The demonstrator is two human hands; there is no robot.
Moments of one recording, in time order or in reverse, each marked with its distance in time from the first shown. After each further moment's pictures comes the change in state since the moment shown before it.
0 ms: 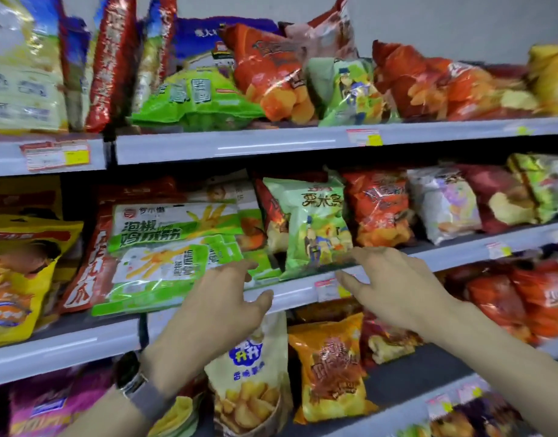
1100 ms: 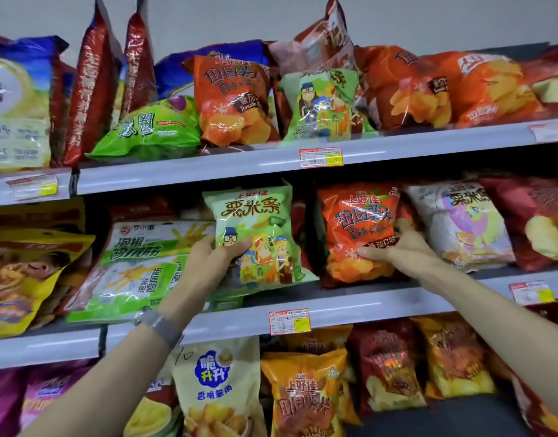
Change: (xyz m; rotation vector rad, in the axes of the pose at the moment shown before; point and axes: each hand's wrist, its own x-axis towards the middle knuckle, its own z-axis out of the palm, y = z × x) left_hand 0.104 0.078 0.039 -0.788 0.261 -0.489; right_hand 0.133 0.188 0.043 1.088 -0.081 0.222
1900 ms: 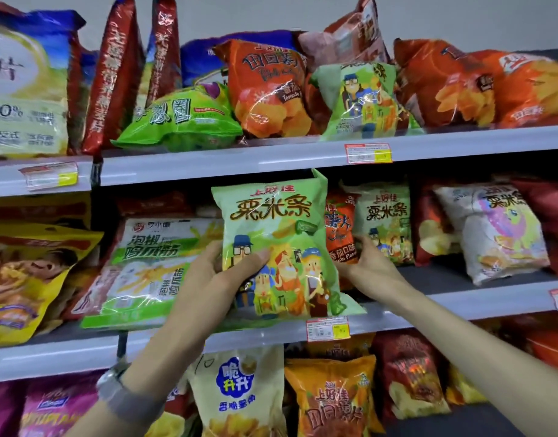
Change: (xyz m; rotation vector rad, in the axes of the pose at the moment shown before) left_hand -0.047 -0.005 -0.056 -0.172 -0.141 0.118; right_hand -0.018 -0.036 0.119 -0.129 -0.073 -0.043
